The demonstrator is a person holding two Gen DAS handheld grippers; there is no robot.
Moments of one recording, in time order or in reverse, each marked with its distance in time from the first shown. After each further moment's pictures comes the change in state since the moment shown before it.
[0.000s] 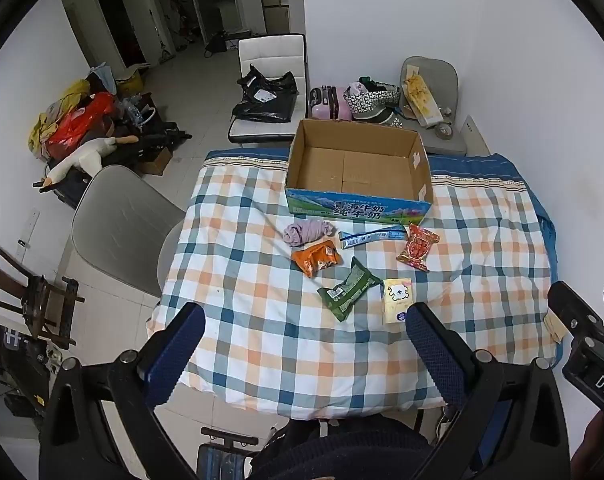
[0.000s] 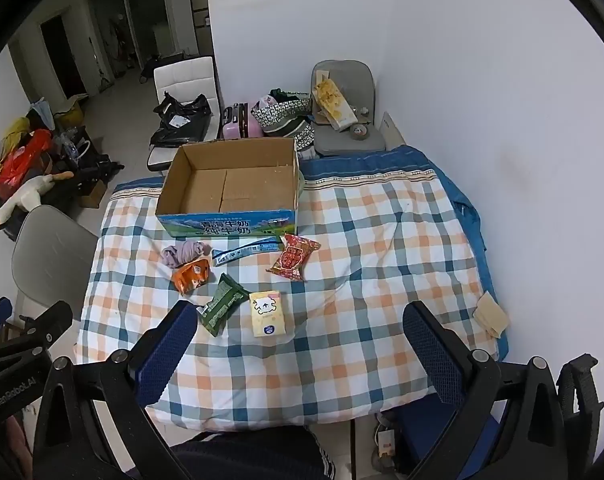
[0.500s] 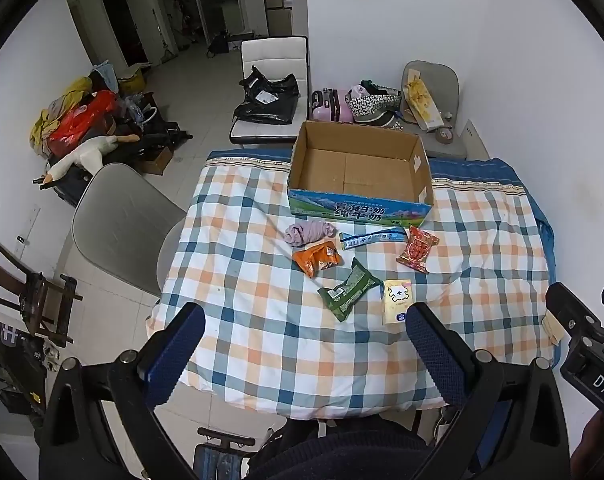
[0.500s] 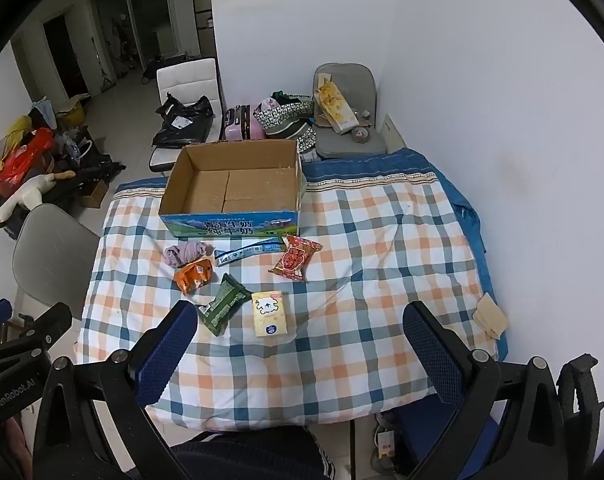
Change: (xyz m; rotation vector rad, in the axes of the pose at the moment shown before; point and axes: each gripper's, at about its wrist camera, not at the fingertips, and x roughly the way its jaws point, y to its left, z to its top) left arm 0.000 0.000 0.000 0.001 -0.005 -0.005; right arm -0.001 0.000 -0.001 -0.004 -0.012 -0.010
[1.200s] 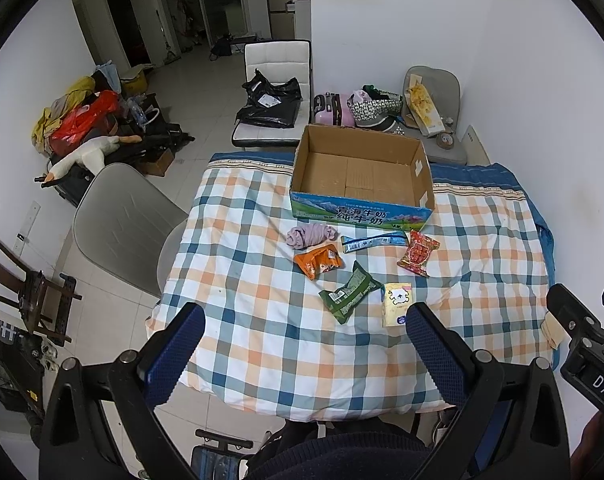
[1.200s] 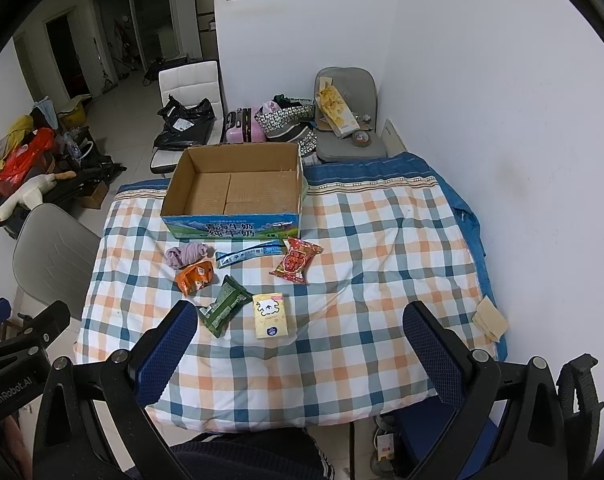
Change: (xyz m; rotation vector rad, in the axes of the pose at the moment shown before) left arm 0.000 0.000 0.000 -0.007 -0.008 -0.006; right arm -0.003 0.000 0.000 0.000 -0.009 -0.004
